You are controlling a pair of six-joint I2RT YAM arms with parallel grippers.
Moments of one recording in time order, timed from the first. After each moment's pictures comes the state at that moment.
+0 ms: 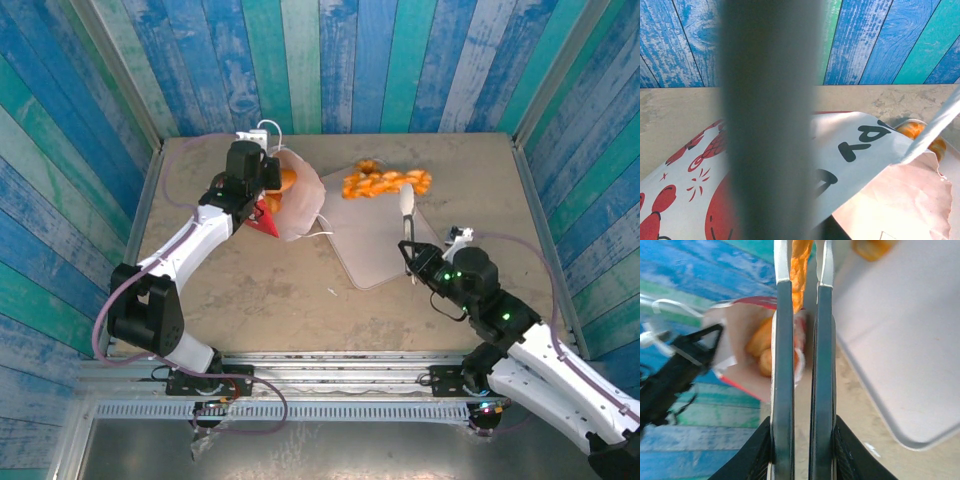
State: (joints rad) left arm -0.34 1.52 1.17 -0.09 -0.16 -0.19; right arm 0.66 0.62 0.49 -0.23 0.07 1.20
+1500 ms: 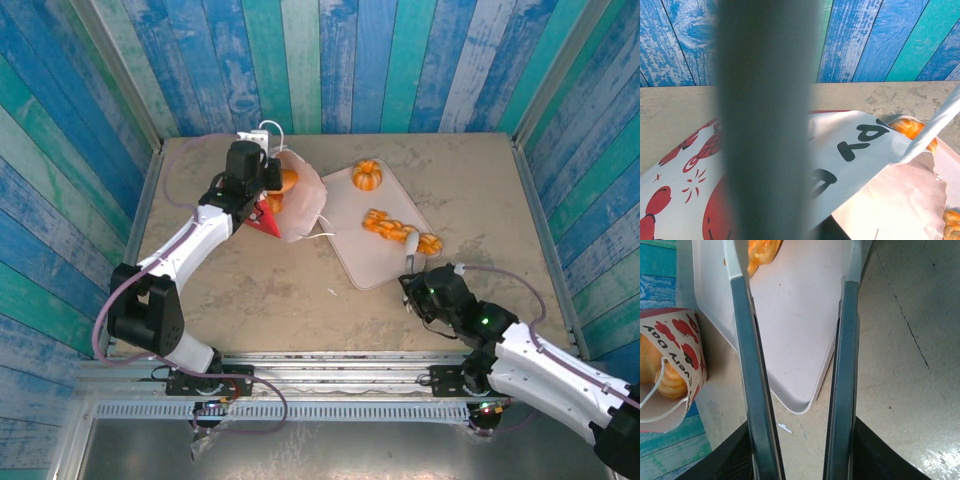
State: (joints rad) left arm -0.34 1.52 1.17 -0.09 -0.12 -0.19; right arm 0.74 0.69 0.33 -0.36 0.14 1.56
